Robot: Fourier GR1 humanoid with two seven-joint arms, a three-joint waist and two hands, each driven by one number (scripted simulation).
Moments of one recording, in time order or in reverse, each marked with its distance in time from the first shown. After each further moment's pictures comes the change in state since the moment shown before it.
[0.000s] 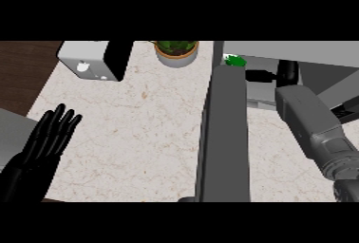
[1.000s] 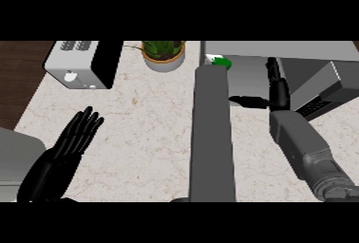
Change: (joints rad) left arm -0.004 0.001 -0.090 0.084 -0.054 0.010 -0.032; right arm 0.163 0.061 -0.054 -0.027 -0.054 0.225 -0.173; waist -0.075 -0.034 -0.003
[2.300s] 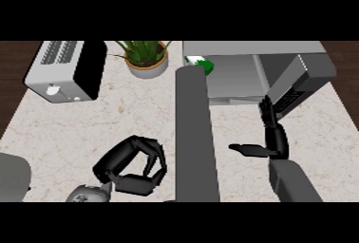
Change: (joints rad) left arm -0.204 0.011 -0.247 0.378 -0.294 -0.055 -0.096; right arm 0.487 0.117 0.120 -0.447 -0.017 0.198 -0.075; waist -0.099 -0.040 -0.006
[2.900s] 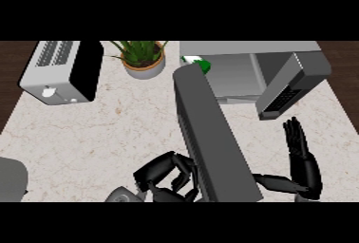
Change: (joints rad) left arm -0.076 -0.017 -0.276 0.244 -0.020 0.139 -0.085; right arm 0.437 -0.027 0.106 -0.640 -0.038 0.066 0.169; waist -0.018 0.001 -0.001
